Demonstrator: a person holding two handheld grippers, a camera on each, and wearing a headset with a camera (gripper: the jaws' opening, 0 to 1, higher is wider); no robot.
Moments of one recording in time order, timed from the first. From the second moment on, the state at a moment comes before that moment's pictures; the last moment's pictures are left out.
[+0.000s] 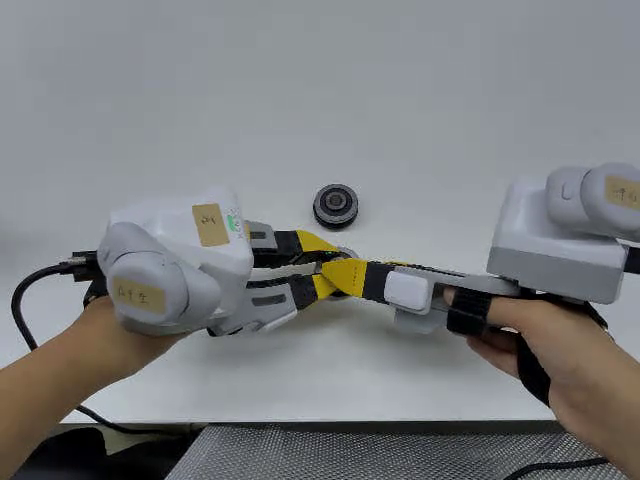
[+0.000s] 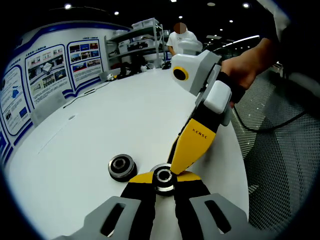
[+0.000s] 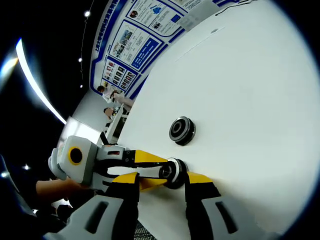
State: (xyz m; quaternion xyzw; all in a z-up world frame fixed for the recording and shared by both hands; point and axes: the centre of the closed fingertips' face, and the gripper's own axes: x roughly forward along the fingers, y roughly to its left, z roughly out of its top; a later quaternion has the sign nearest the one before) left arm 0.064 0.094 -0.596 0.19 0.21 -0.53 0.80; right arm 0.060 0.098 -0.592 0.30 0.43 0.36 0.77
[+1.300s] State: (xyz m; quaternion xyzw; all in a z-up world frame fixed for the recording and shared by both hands) left arm 0.066 0.095 -0.596 0.20 0.21 -0.53 0.80; right arm 0.059 0.108 -0.586 0.28 0.45 0.35 0.77
